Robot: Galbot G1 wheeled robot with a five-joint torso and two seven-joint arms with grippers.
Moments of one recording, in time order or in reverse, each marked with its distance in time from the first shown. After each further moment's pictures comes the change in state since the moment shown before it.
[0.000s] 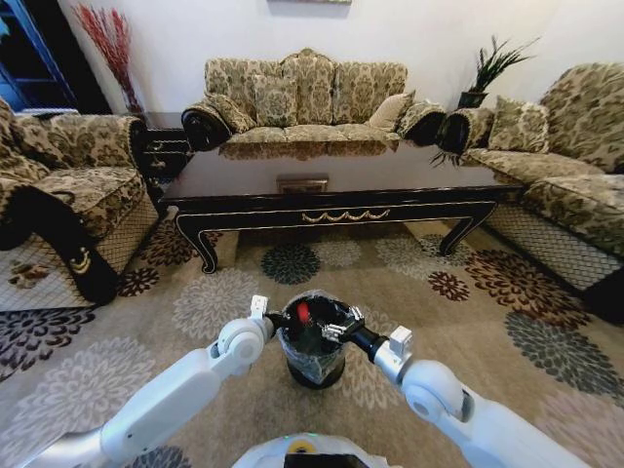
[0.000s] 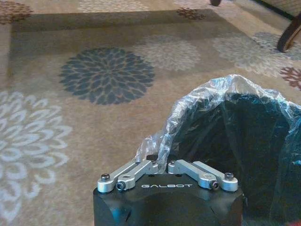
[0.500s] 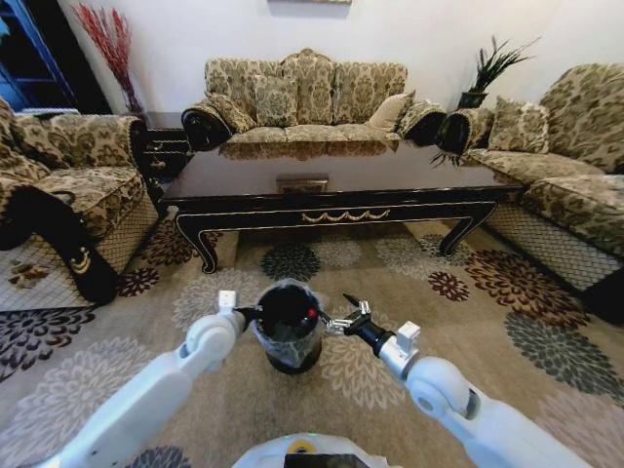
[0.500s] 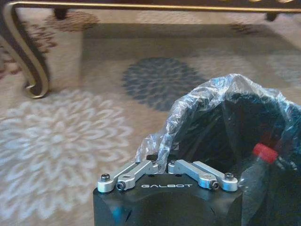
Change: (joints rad) left arm 0.168 0.122 -0.277 -0.048 -0.039 -0.008 -0.008; right arm -0.038 0.014 0.102 -0.013 0.017 0.016 0.006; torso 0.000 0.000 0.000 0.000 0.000
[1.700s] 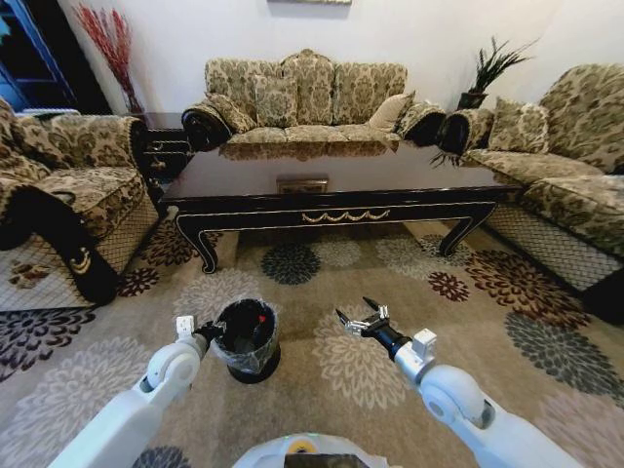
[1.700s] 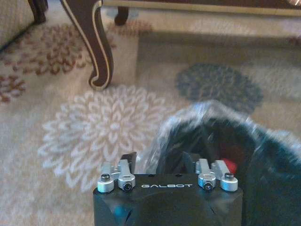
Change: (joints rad) left arm 0.336 -0.052 -0.291 -0.032 0.230 -0.086 0.105; right arm -0.139 0.043 0.142 -0.019 -0.053 0.037 -0.023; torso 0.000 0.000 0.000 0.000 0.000
